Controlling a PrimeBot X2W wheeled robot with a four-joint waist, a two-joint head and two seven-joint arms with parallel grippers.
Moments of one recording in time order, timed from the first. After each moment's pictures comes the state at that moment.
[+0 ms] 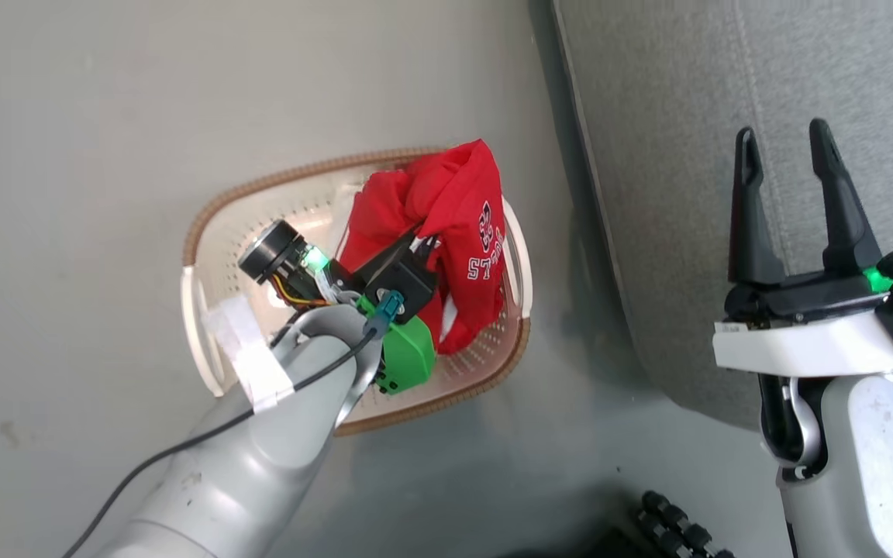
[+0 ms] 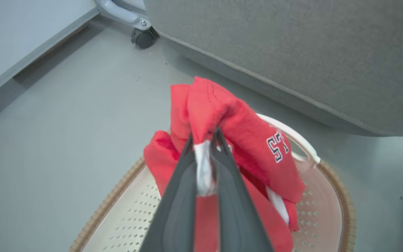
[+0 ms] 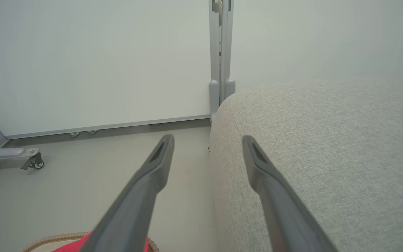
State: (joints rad) left arm -0.80 0.06 -0.79 0.87 -0.07 -0.04 -0.26; right arm -0.27 -0.05 0.01 -0.09 0.17 0.13 -0.26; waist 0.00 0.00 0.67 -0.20
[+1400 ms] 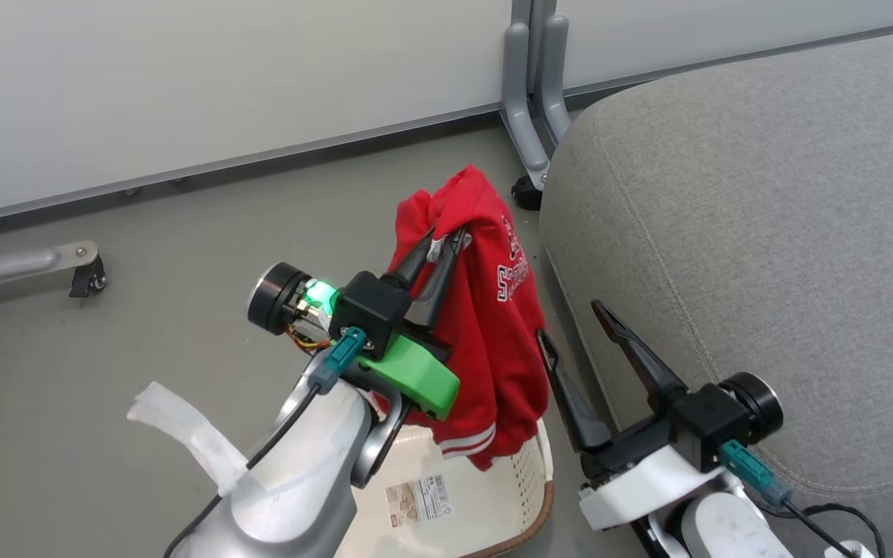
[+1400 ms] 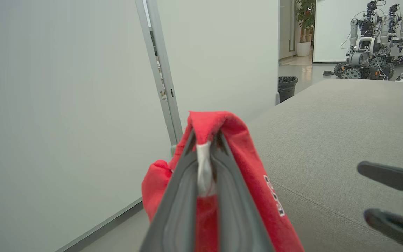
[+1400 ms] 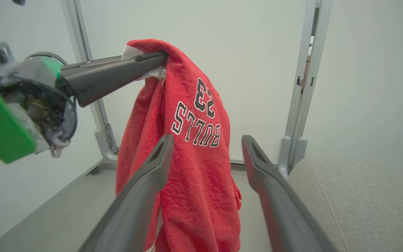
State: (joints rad) left arm -0.54 0.07 -0.63 0.38 -0.25 0.00 -0.25; right arm -0.09 -0.06 0.33 0.06 0.08 0.13 -0.26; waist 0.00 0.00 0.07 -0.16
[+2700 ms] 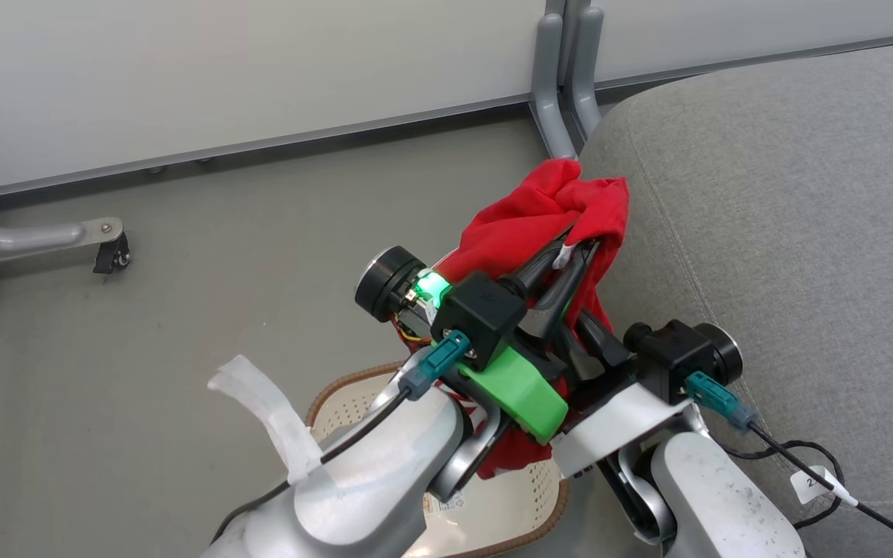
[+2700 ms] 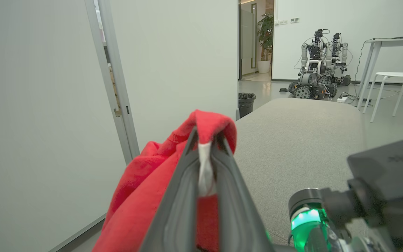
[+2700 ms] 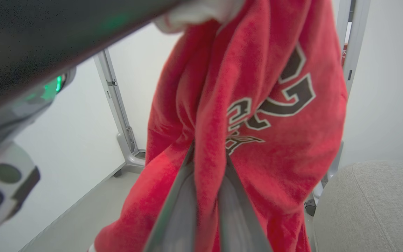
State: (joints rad) left arm -0.66 0.05 -0.92 0.24 -0.47 0.09 -0.20; right arm -0.29 -0.05 0.40 0.24 0.21 0.13 -0.26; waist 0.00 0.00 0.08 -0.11
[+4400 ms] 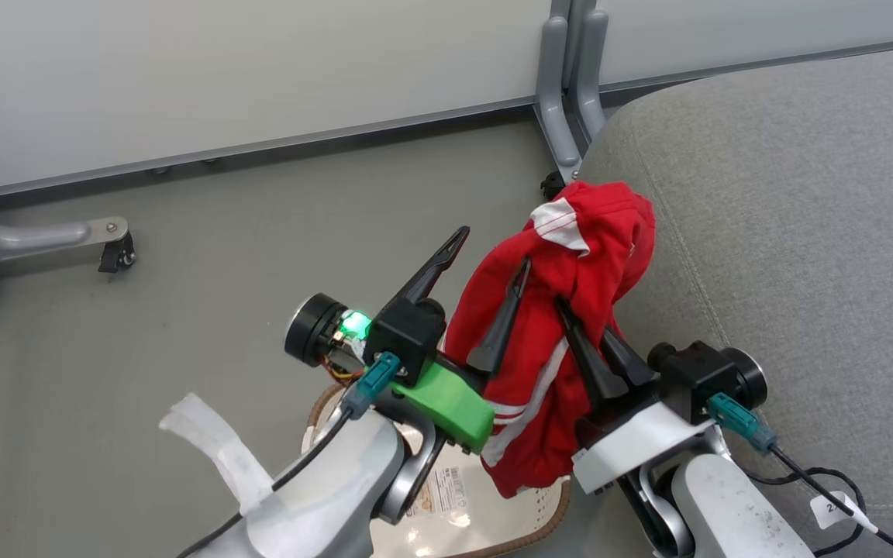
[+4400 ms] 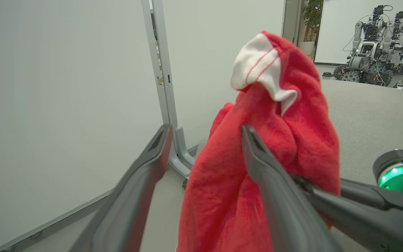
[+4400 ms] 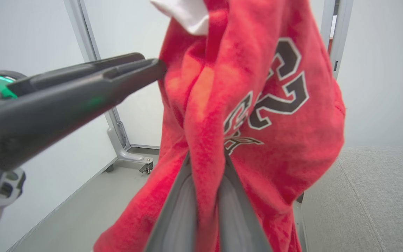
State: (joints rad) left arm -0.58 0.14 -0.89 0.29 -0.50 0.18 -0.24; right arm -0.22 -0.05 0.35 0.21 0.17 0.13 -0.26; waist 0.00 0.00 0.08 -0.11
